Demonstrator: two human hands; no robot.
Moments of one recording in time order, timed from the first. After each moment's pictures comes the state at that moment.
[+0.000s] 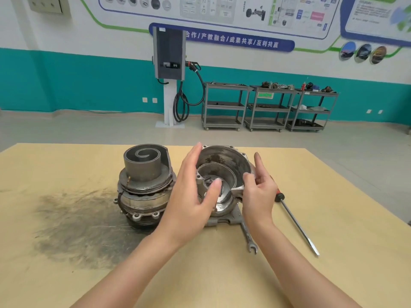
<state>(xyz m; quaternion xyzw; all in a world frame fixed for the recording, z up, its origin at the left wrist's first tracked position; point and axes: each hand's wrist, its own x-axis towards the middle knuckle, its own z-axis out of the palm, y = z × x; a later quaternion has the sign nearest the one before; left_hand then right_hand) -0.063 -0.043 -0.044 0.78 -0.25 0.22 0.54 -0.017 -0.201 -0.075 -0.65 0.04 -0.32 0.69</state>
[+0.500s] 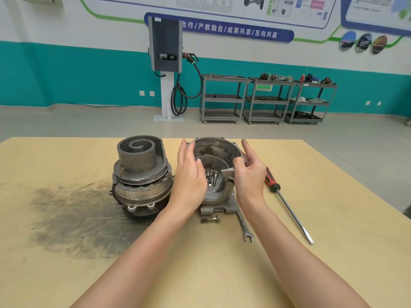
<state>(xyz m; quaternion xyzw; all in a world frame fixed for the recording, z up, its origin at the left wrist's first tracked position) -0.015 -0.067 -0.055 0.83 -0.11 0.20 0.51 -0.003 -0.195 -0.062 -0.66 0.04 -0.29 0.69</state>
